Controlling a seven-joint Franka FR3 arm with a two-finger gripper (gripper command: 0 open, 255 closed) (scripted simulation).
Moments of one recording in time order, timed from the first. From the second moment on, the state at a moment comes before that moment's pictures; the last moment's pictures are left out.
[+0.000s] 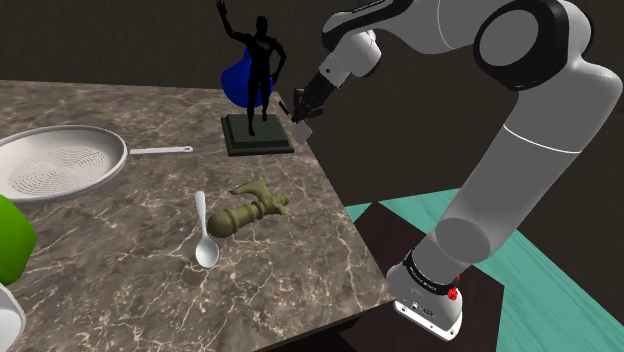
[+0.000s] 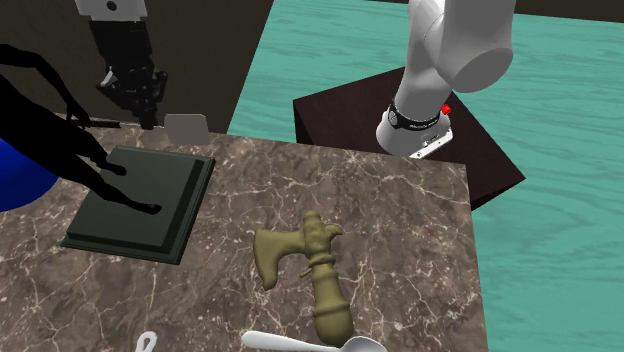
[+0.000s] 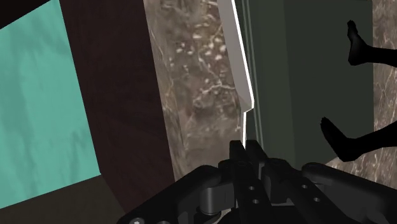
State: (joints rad) arm -0.18 0.11 -0.16 -2.05 0.70 2.09 -0.08
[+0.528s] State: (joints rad) arm -0.18 0.11 -0.16 -2.05 0.70 2.09 -0.08
